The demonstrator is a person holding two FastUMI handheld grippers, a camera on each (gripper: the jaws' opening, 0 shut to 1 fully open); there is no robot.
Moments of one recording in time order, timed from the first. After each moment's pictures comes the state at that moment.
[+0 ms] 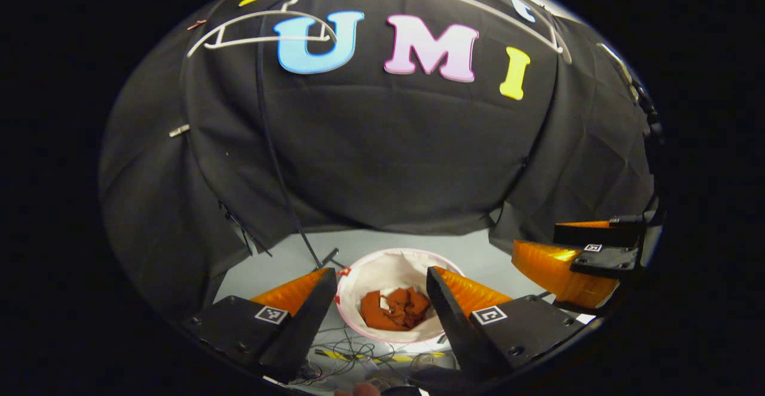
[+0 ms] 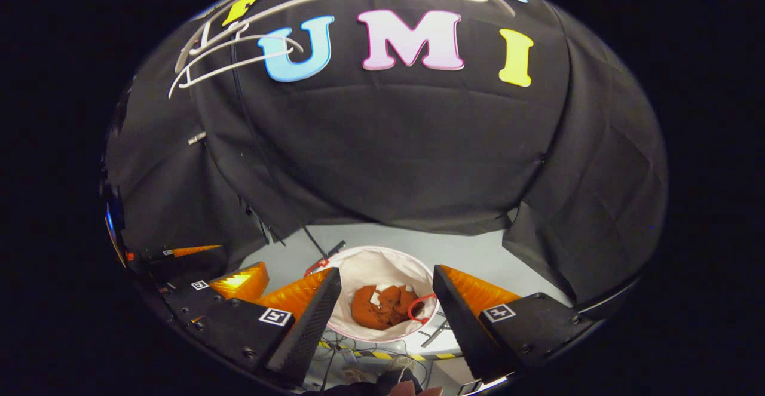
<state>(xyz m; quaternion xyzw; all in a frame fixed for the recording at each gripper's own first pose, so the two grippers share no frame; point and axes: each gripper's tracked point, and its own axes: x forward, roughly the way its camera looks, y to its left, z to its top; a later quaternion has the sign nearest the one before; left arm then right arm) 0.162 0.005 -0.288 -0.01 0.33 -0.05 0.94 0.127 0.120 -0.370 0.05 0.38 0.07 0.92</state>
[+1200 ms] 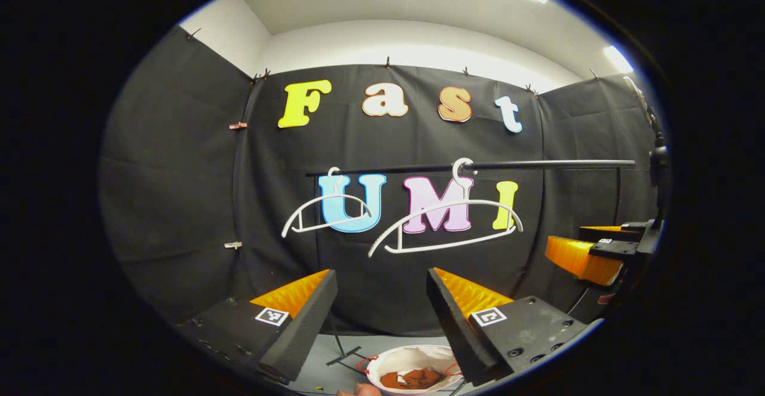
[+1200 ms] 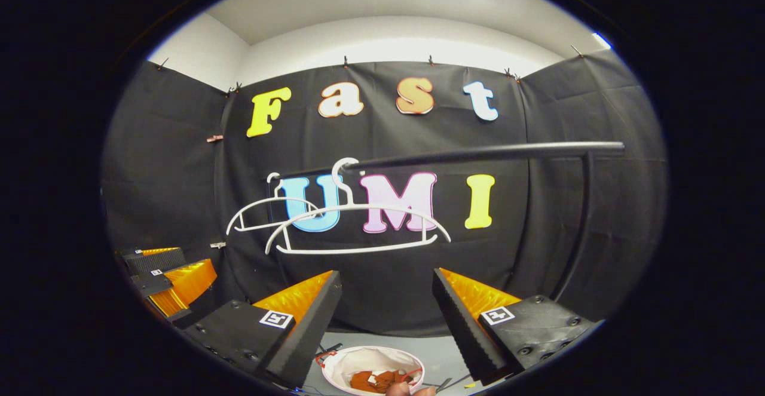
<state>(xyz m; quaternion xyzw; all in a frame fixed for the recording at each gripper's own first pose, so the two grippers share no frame) 0.075 0.058 0.020 0.01 0.04 -0.01 1.00 0.073 0.086 -0.041 0.05 0.06 0.05 1.00</state>
